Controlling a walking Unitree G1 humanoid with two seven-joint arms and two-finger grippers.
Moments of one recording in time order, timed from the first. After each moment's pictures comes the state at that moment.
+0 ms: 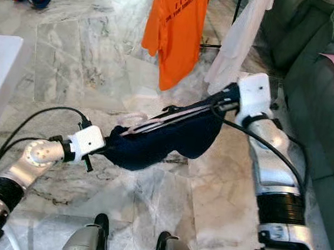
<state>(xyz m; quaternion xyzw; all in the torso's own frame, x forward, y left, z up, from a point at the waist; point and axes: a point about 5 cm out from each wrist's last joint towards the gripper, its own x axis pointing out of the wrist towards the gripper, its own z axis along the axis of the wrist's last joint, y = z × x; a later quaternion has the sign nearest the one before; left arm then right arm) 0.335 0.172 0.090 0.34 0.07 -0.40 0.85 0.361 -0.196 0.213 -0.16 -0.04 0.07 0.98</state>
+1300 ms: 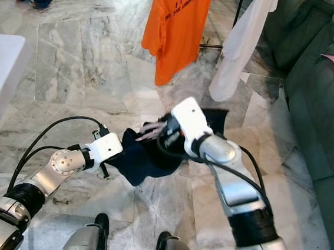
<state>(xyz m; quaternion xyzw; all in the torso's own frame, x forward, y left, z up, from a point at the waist) 0.335 0.133 0.072 0.32 0.09 -0.37 0.86 0.325 -0.109 0.170 -0.19 0.06 0.34 0.92</state>
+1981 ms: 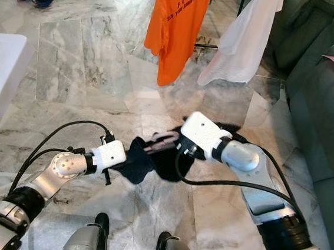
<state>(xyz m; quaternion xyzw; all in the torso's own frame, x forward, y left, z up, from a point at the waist) 0.323 0.122 0.073 0.33 0.06 -0.46 0.82 0.319 -0.152 0.172 -0.36 0.02 0.37 0.86</state>
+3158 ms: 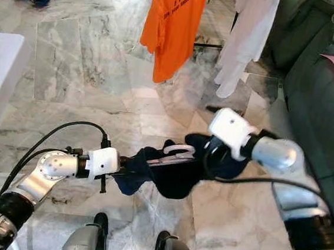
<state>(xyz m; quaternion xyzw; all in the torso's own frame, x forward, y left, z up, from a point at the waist) 0.303 0.125 0.091 0.31 0.00 -0.56 0.77 0.320 -0.193 0.197 -0.36 -0.01 0.38 0.85</state>
